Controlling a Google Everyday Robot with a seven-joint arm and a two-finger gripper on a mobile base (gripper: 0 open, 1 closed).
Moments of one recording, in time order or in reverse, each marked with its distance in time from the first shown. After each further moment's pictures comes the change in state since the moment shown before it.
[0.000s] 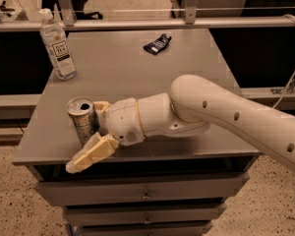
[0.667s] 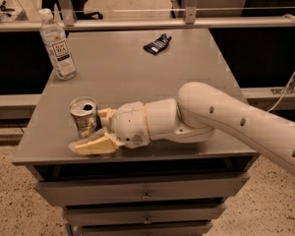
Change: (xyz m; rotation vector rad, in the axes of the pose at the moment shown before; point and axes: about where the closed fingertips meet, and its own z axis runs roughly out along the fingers) arm 0.010 -0.003 -0.009 0.020 -0.049 0.018
